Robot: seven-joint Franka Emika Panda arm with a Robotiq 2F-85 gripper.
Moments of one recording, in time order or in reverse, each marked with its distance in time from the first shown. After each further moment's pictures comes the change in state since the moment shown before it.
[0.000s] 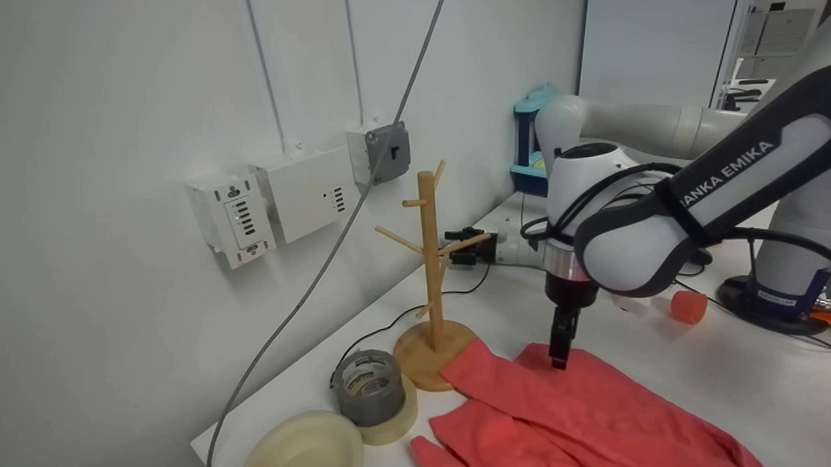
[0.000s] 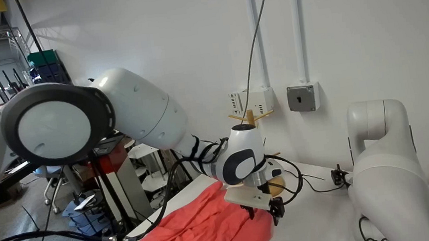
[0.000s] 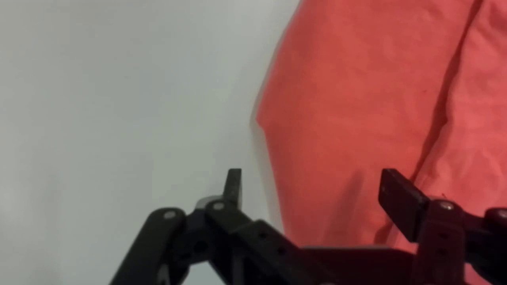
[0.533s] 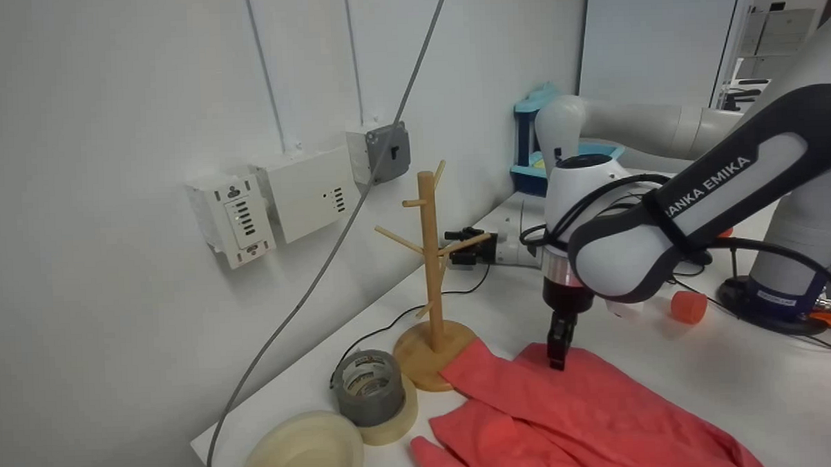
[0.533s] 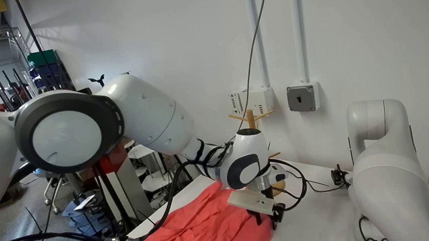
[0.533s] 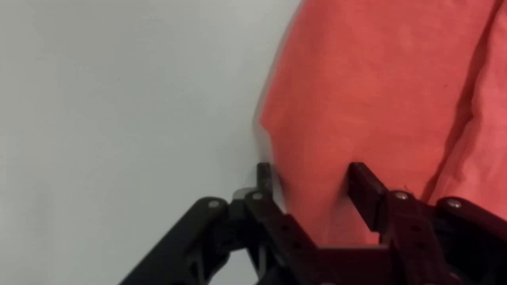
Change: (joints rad) arm -0.010 0.050 0.001 0.044 0.017 0.000 0.001
